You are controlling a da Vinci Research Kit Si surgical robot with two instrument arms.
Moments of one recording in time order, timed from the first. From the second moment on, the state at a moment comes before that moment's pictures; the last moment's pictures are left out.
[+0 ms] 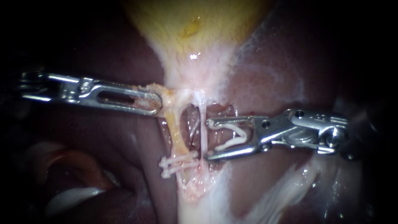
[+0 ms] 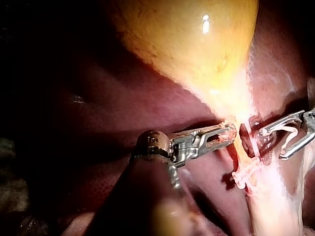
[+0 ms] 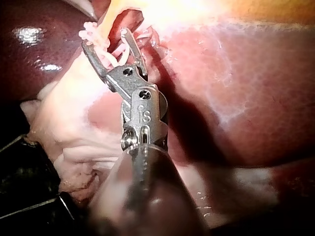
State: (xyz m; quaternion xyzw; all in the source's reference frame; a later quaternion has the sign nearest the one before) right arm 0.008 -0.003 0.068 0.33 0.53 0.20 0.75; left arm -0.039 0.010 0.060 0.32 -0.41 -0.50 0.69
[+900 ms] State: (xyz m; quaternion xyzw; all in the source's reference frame) right arm 0.013 -0.005 0.075 0.36 0.52 0.21 0.75; left arm -0.039 0.010 0.060 0.32 -0.41 -0.50 0.69
